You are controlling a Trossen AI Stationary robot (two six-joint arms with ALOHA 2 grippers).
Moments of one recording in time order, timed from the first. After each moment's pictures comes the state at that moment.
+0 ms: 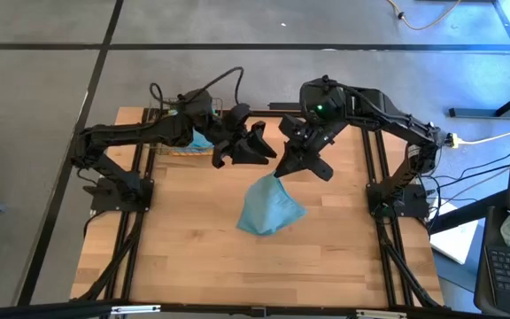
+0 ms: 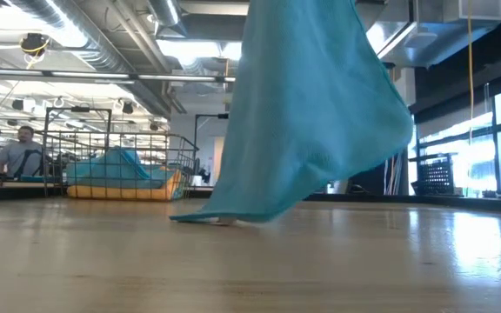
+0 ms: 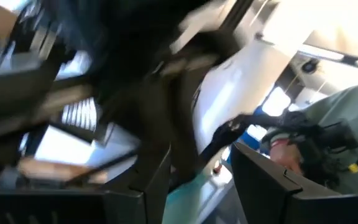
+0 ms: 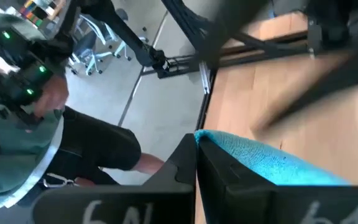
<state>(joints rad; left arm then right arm) 0.20 1.50 1.42 0.31 0.73 -0.70 -0.09 1.72 2.23 -1.09 -0.70 0.26</state>
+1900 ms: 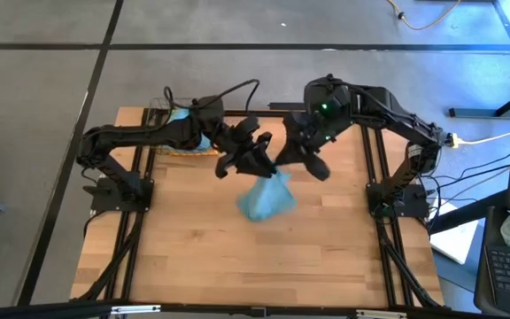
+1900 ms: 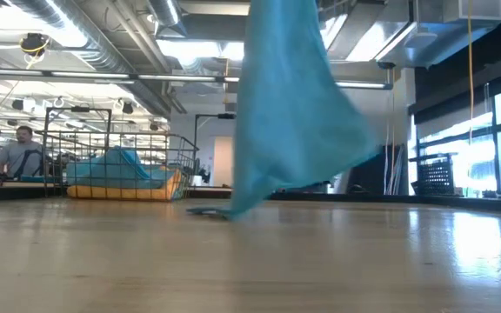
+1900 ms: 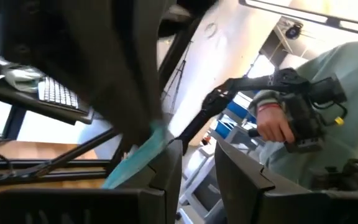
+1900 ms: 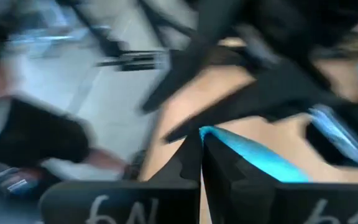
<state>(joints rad) 0.18 1.55 1.43 0.27 0.83 -0.58 -0.08 1.72 2.27 -1.16 -0.51 0.09</state>
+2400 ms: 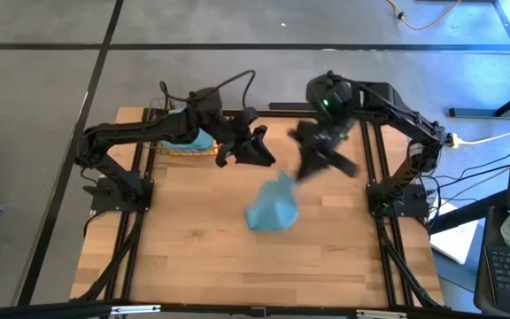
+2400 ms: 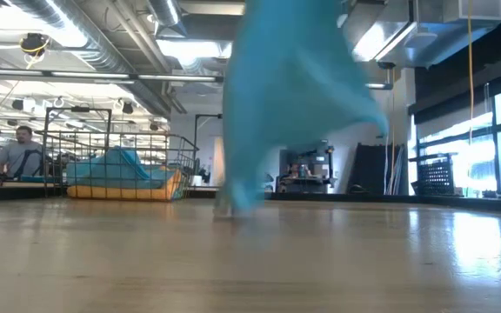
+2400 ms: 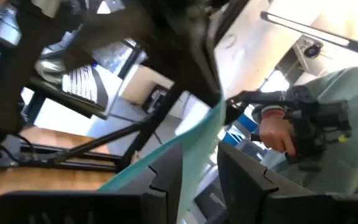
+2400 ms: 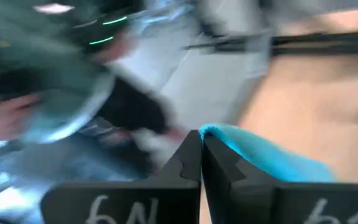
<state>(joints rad) 0.24 1.53 1.43 0.21 0.83 -0.68 -0.13 1.71 2.27 -1.27 -0.93 -0.02</state>
